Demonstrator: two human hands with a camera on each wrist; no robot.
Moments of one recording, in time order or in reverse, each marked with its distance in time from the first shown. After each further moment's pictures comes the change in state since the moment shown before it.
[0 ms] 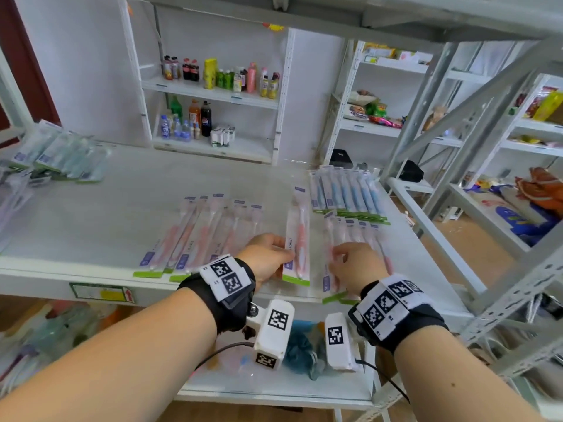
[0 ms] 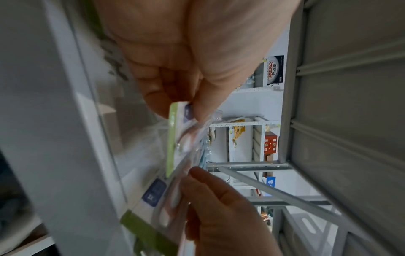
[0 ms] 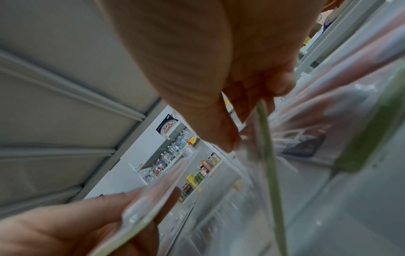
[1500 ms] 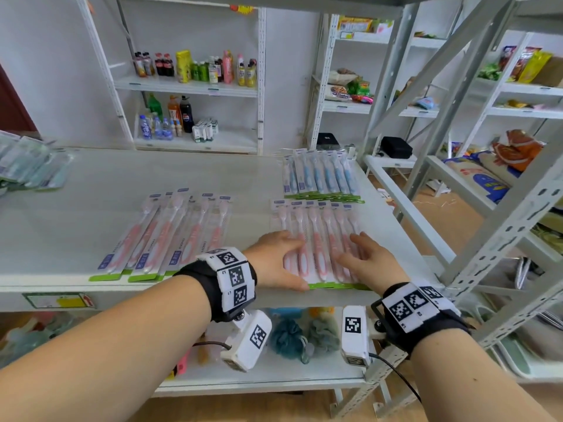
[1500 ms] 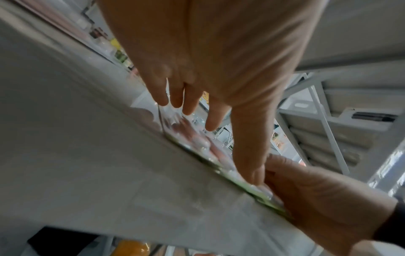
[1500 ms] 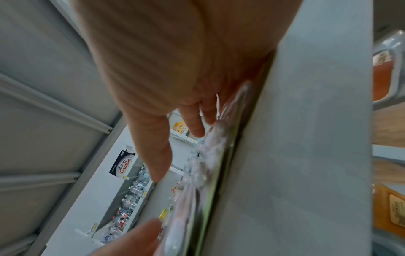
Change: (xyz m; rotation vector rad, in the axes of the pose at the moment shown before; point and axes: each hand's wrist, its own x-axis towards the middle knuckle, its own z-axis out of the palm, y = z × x) left_hand 0.008 0.005 0.054 1.226 -0.326 0.274; right_hand 0.003 0.110 -0.003 0.474 0.018 0.034
